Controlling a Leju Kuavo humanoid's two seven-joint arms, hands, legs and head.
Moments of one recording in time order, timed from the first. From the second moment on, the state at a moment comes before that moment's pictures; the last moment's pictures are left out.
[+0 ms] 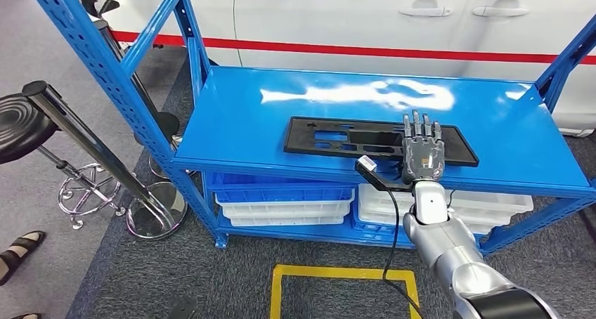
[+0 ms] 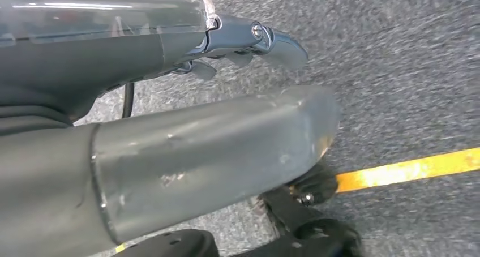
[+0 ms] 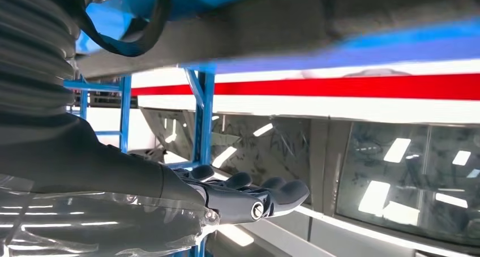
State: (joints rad) left arm -0.20 -0.16 1.07 -0.21 -1.10 0.00 -0.42; right arm -0.69 -0.11 0.18 -0.59 1.55 -0.68 0.35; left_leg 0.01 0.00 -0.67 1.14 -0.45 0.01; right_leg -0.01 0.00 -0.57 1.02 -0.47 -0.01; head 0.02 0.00
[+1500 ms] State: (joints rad) left arm -0.21 -0.16 1.07 -0.21 -1.07 0.02 -0.45; right arm -0.68 -0.11 0.15 -0.60 1.55 -0.68 0.31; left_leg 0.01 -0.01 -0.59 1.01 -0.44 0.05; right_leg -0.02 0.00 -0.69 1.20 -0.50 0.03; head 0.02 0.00
